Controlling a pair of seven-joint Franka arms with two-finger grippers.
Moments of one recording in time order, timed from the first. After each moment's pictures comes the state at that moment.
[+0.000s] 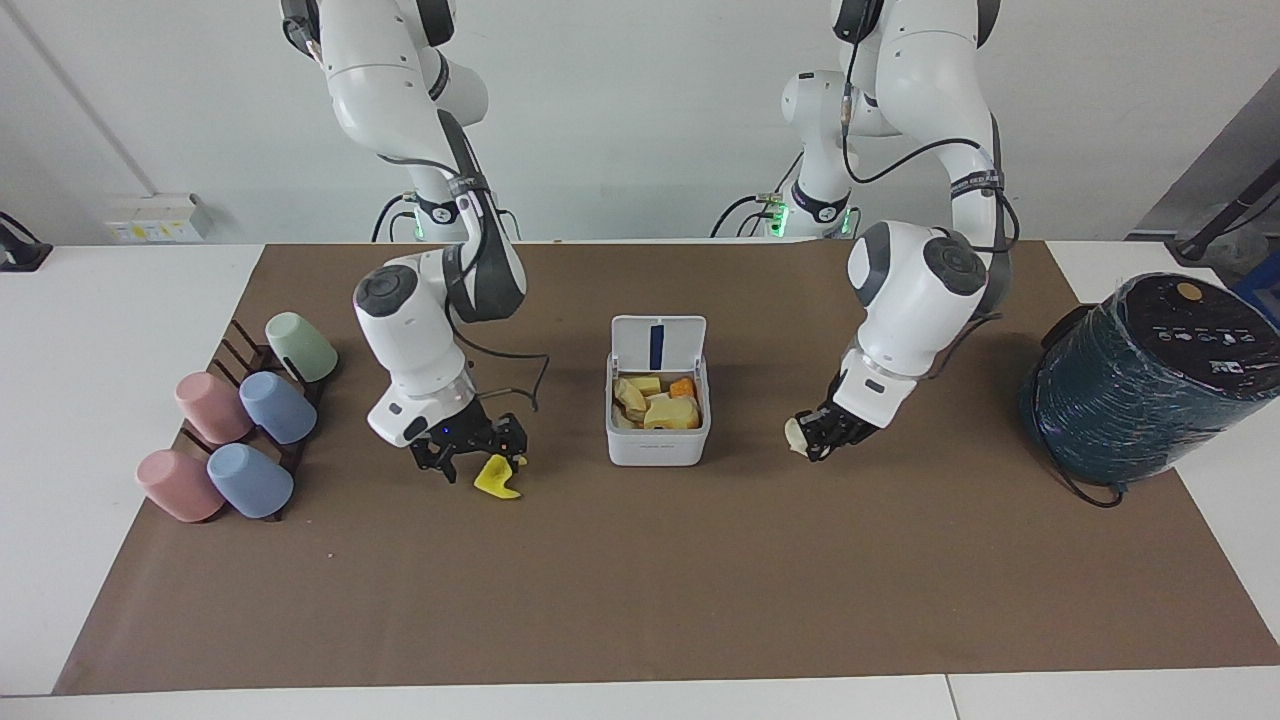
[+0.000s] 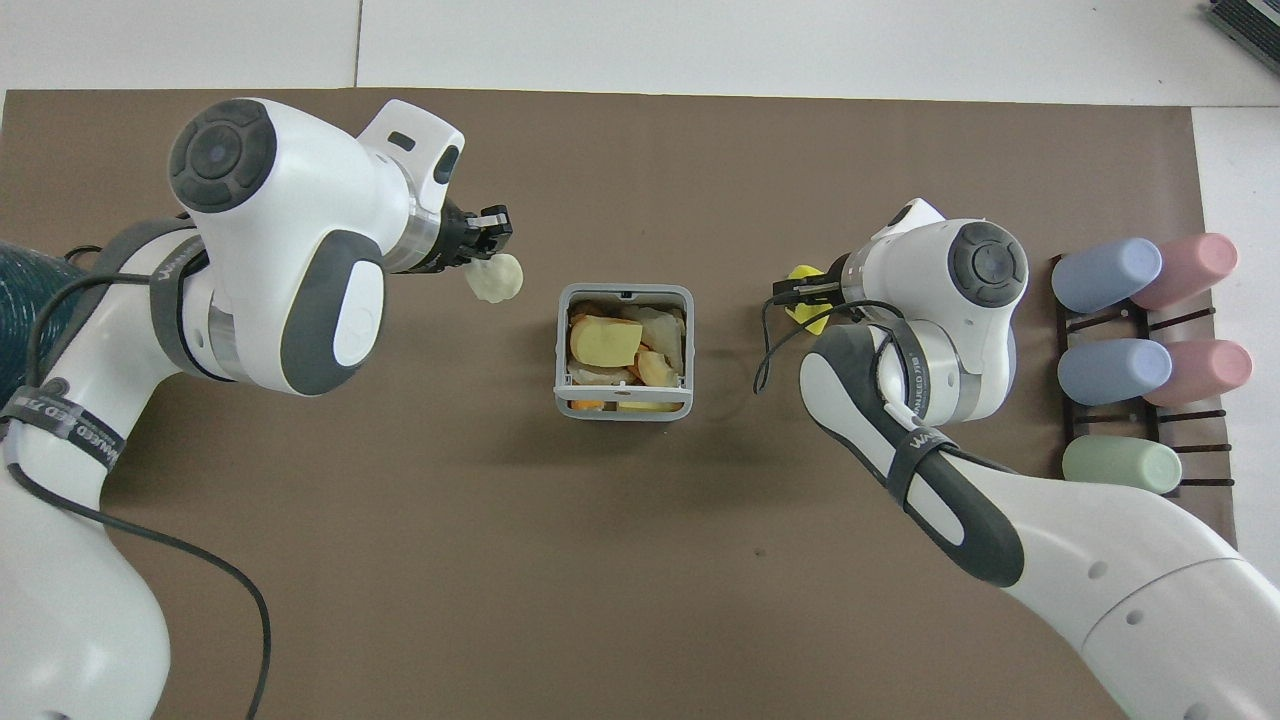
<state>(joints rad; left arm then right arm) -0.35 0.32 -0.07 -1.63 -0.18 2.17 -0.54 0.22 0.47 0.01 -1.88 0.15 2.56 0.01</state>
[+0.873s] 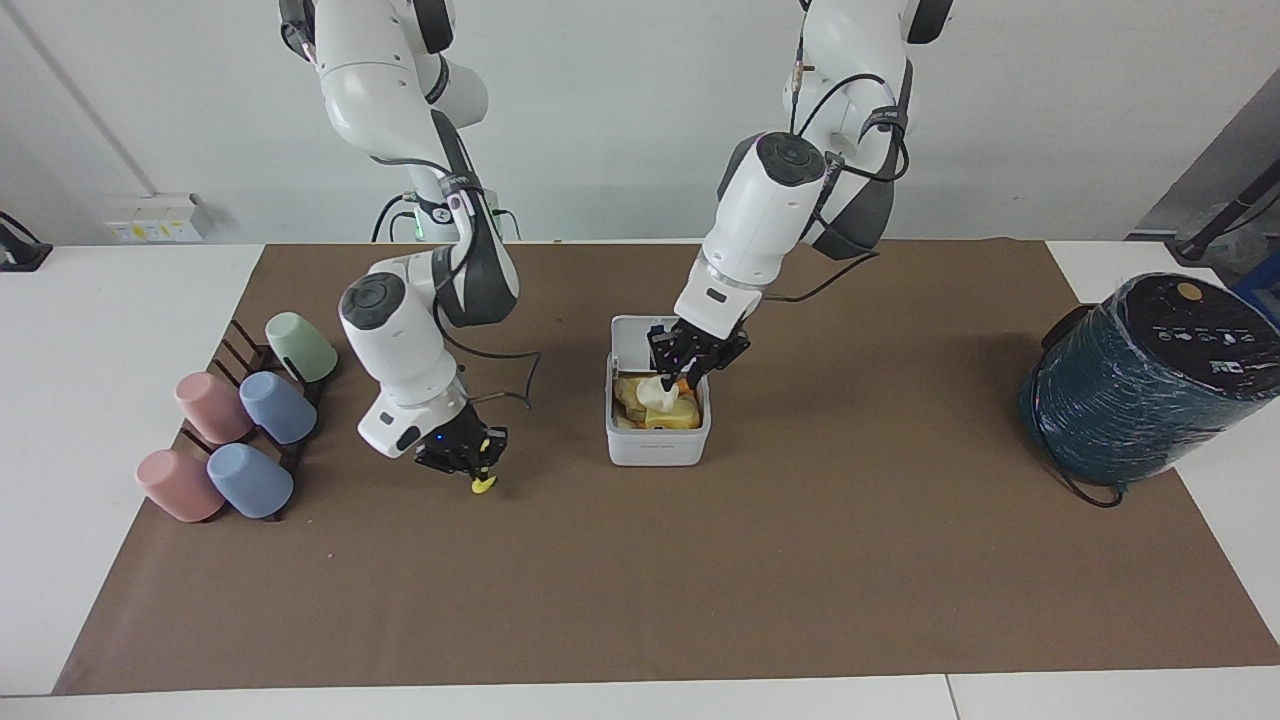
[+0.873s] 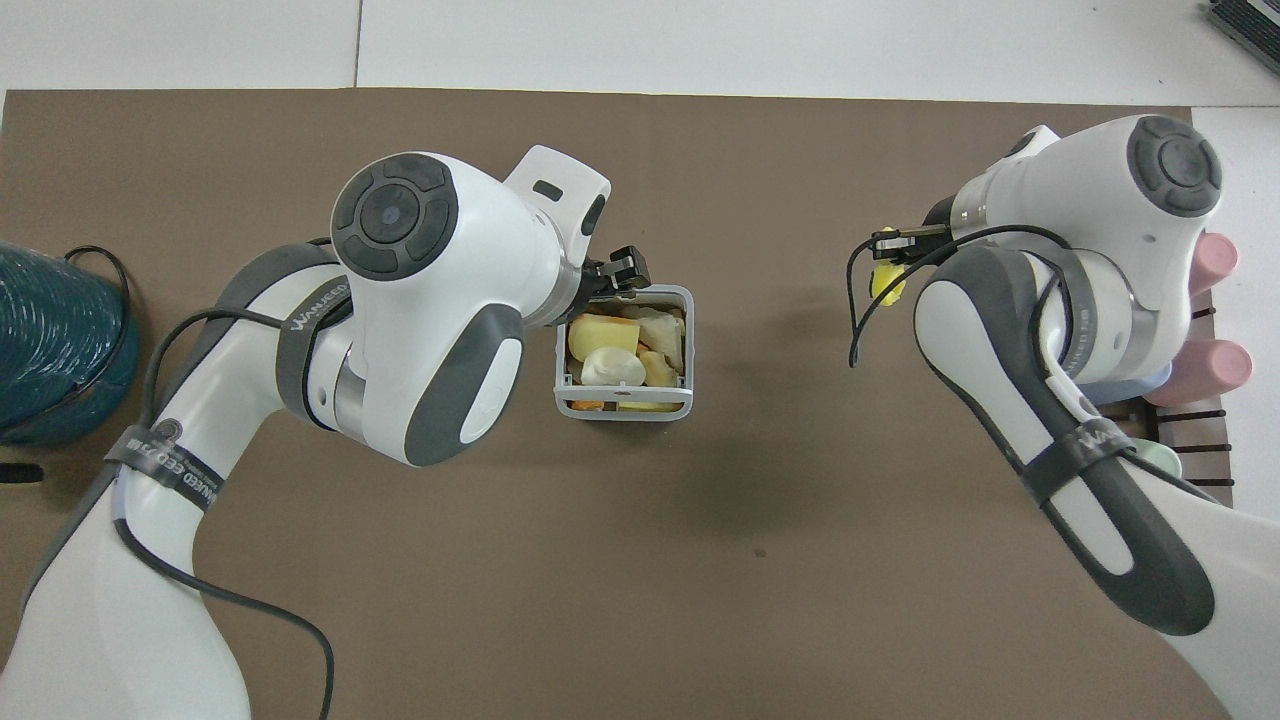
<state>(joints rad) -0.50 0.30 -0.06 -1.61 -0.18 2.13 -0.67 0.12 0.30 0.00 -1.72 0.16 2.16 0.02</state>
